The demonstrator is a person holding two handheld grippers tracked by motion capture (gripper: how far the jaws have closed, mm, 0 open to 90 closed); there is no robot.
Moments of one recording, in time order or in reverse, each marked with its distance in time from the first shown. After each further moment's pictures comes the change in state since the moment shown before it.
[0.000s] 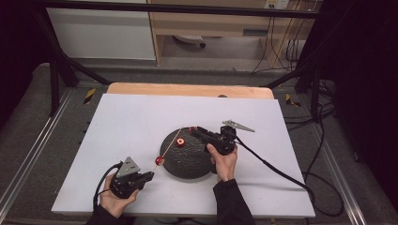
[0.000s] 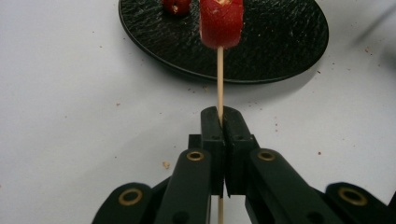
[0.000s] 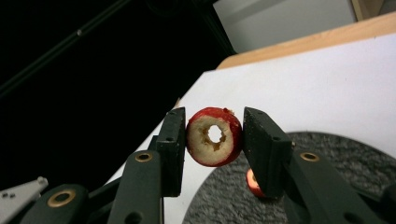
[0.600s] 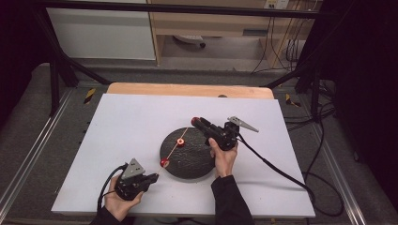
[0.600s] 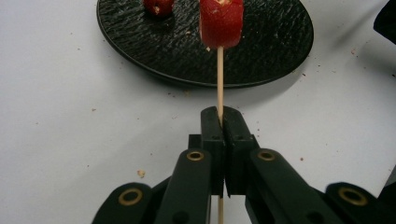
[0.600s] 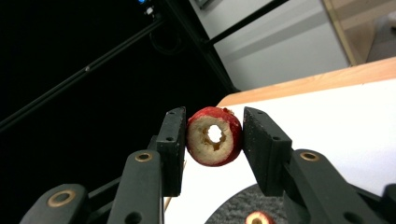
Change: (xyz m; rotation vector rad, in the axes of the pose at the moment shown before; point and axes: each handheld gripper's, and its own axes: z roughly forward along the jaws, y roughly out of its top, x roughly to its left) left arm -0.012 0.003 0.006 -0.001 -0.019 -0.004; right arm -0.002 0.009 0.001 -0.154 0.006 -0.009
